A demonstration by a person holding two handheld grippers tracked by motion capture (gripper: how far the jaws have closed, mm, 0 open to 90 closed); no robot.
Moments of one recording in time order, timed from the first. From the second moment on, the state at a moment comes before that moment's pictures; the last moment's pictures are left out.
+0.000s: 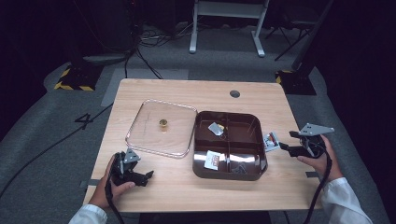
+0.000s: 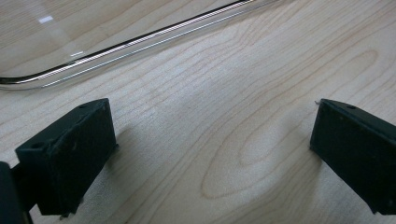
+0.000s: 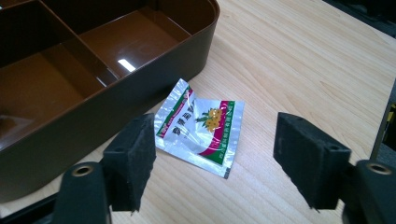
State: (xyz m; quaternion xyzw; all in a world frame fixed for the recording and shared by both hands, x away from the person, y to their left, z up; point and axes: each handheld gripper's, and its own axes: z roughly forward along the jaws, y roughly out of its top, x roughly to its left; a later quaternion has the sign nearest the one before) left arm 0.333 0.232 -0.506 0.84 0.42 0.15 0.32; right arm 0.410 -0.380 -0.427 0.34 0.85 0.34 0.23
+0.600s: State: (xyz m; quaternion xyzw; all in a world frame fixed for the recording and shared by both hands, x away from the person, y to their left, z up) left arm 0.333 0.232 -0.506 0.84 0.42 0.15 0.32; right arm 0.385 -0.391 -0.443 0.35 0.85 0.33 0.24
